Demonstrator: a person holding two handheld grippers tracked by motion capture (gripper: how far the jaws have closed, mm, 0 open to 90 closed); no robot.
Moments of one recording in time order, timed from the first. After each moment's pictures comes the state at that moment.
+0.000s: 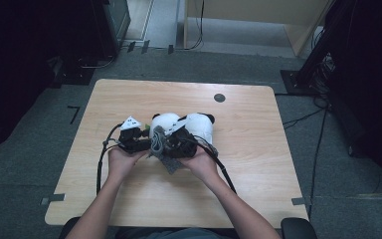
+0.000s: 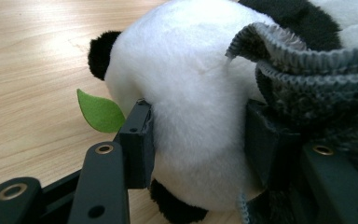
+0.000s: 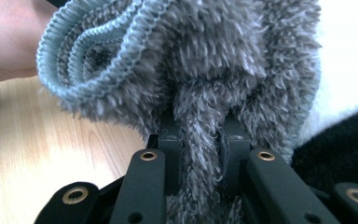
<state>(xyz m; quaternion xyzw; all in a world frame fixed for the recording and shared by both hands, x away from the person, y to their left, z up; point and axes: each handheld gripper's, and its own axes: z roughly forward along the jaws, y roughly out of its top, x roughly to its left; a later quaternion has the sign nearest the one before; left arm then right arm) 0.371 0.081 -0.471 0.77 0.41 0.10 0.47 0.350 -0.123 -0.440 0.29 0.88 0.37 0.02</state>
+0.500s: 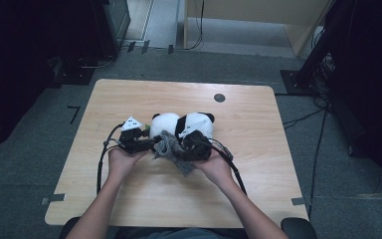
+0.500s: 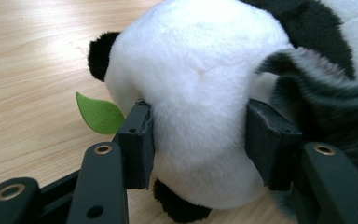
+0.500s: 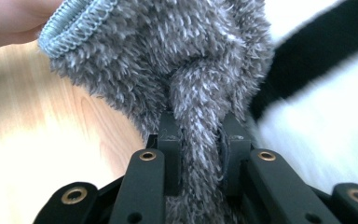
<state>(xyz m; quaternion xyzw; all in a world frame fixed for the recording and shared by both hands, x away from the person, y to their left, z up) 0.371 0.081 -0.472 0.78 0.40 0.10 0.47 0.334 -0.165 -0.433 0.31 0.88 0.35 0.03</state>
